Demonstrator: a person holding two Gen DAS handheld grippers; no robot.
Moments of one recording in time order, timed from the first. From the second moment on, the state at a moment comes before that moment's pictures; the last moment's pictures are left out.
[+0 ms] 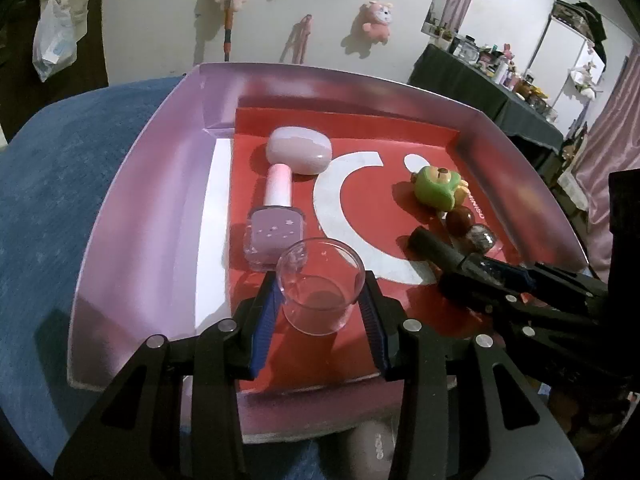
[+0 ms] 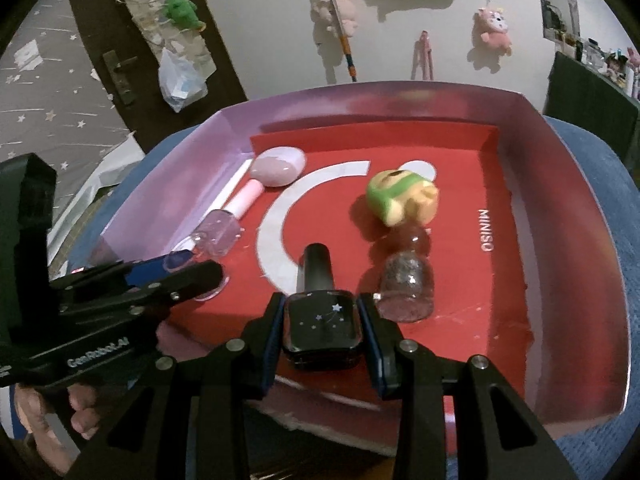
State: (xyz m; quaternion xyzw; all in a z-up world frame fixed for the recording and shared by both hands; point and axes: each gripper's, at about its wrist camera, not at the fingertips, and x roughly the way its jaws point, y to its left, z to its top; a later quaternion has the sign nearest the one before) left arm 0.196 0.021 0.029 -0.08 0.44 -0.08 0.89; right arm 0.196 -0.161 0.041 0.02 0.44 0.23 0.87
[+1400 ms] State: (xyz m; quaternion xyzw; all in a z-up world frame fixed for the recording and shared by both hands) left arm 0.222 0.018 0.023 -0.08 0.43 -0.06 0.90; right arm 0.223 -0.163 0.038 -0.01 0.44 0.18 0.88
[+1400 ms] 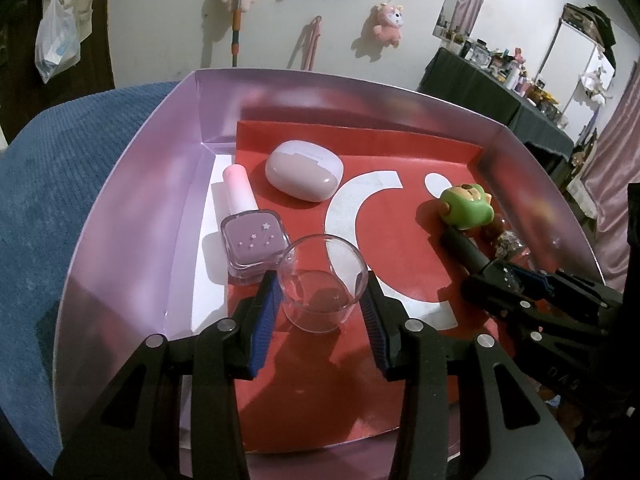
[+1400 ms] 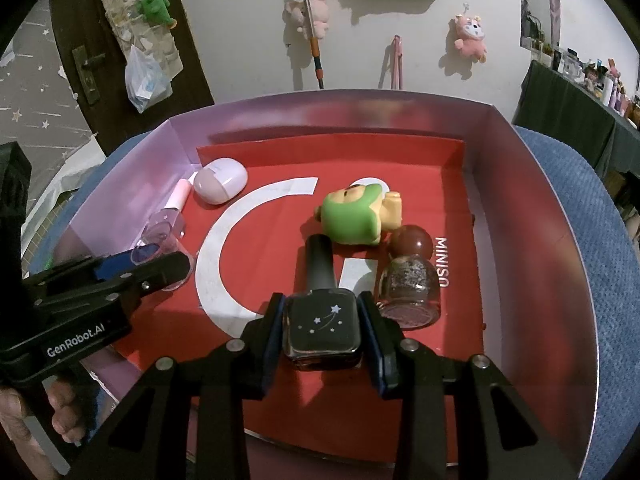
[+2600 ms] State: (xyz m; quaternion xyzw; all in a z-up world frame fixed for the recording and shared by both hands) left arm 0.201 0.019 0.042 -0.08 0.41 -0.04 0.91; right arm 0.211 -0.171 0.044 0.02 0.43 0.20 0.88
